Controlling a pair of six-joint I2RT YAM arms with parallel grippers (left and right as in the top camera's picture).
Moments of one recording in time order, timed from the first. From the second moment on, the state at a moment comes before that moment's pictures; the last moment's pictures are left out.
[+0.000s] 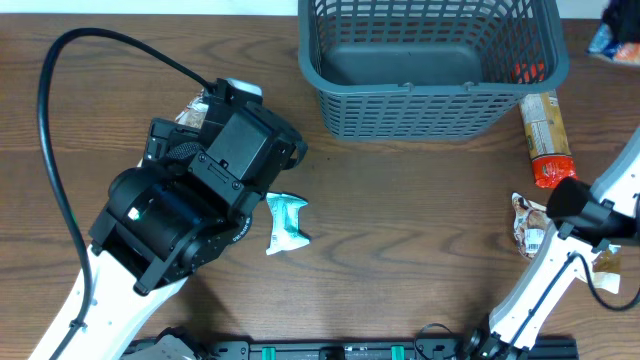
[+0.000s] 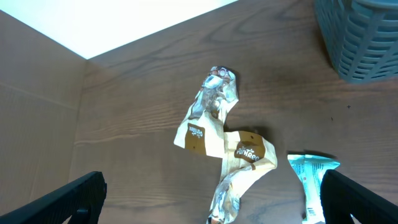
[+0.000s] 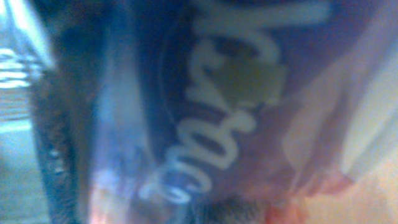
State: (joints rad) left arm -0.73 1.35 1.82 -1.49 -0.68 -0.28; right arm -0.40 2.35 3.11 -1.50 -0.26 -0.19
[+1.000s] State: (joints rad) left arm -0.73 1.35 1.82 -1.58 -0.68 -0.28; right arm -0.15 2.25 2.72 -1.46 -0.22 -0.21
